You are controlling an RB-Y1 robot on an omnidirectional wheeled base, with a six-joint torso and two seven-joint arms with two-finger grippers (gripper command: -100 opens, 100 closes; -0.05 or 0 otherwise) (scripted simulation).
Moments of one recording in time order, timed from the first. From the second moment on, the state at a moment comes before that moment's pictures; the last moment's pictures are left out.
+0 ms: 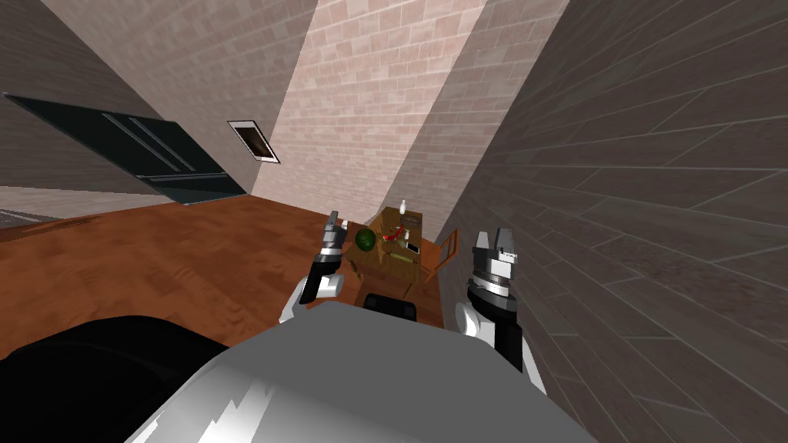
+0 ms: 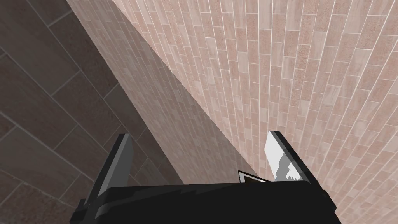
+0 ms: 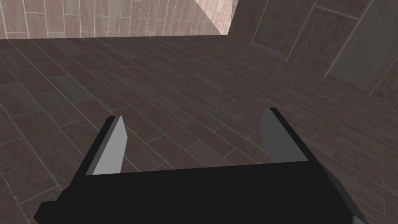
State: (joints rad) left arm 0.49 -0.03 0.05 -2.24 -0.09 -0.37 0.05; right arm 0.52 -0.02 0.00 -2.36 0.06 -0.50 0.15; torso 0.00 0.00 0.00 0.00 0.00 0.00
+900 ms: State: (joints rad) left arm 0.32 0.13 -0.01 -2.06 0.04 -0.31 0.05; right arm 0.52 -0.02 0.00 -2.36 0.06 -0.50 0.15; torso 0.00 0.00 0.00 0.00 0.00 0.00
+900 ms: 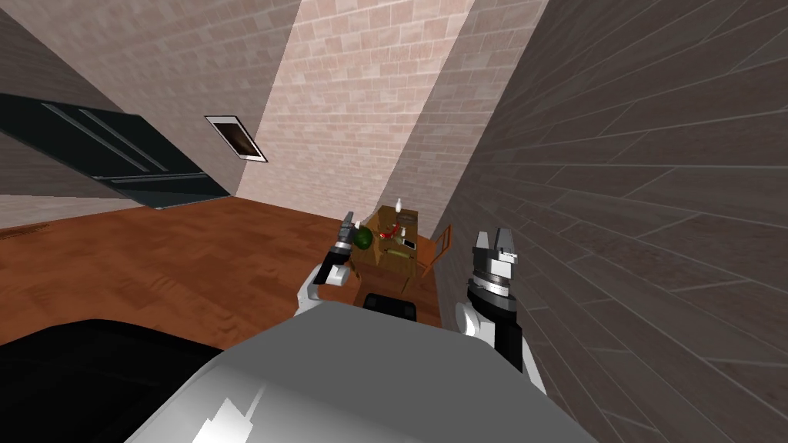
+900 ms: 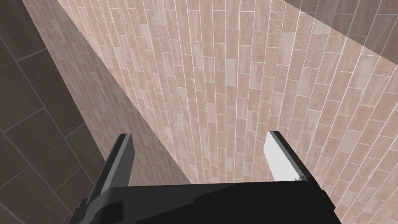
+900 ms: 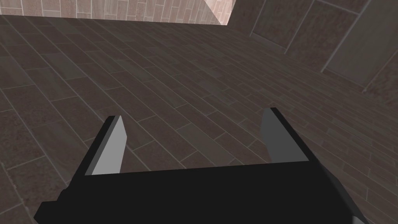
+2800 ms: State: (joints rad) left arm -0.07 0.16 -0.14 -1.55 0.33 -0.08 0.08; right arm 0.52 -0.02 0.00 -2.36 0.06 -0.50 0.15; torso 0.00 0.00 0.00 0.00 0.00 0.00
